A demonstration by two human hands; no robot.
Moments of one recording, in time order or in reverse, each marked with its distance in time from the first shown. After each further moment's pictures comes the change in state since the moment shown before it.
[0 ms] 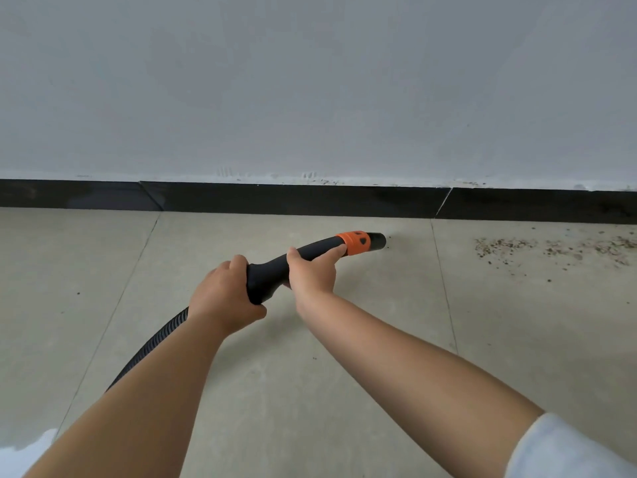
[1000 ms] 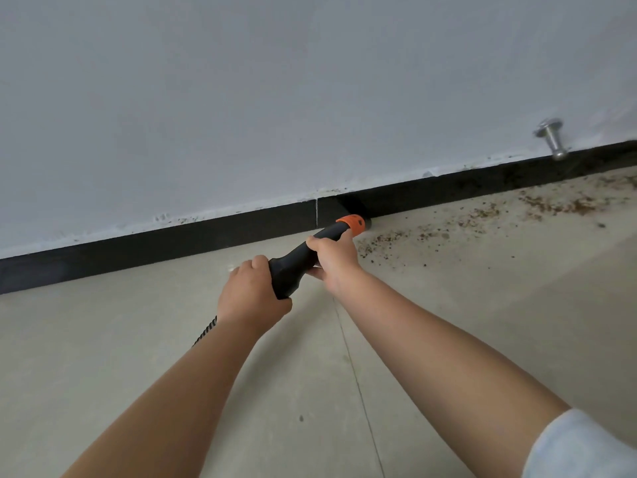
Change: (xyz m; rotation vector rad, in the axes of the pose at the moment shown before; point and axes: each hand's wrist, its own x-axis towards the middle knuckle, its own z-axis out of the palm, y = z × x) left_hand 0.024 0.207 0.056 -0.006 0.016 0.286; right_hand 0.087 -0.048 -0.208 0.293 0.124 -0.004
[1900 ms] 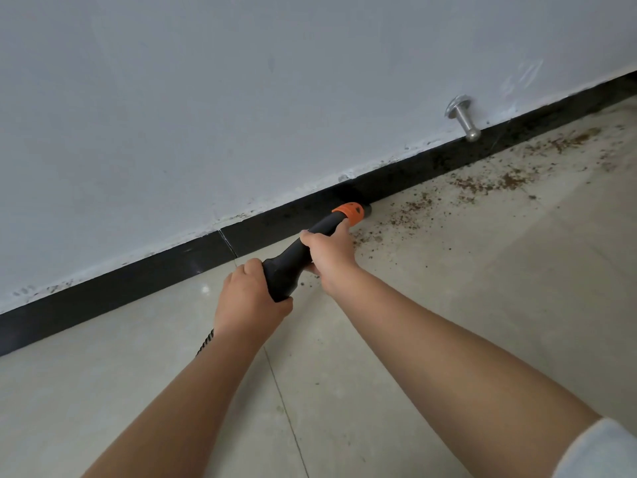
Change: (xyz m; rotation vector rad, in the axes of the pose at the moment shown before) left_hand 0.044 0.117 0.049 -0.052 0.009 0.117; right_hand 0.044 -0.049 -0.109 -0.033 0.154 -0.067
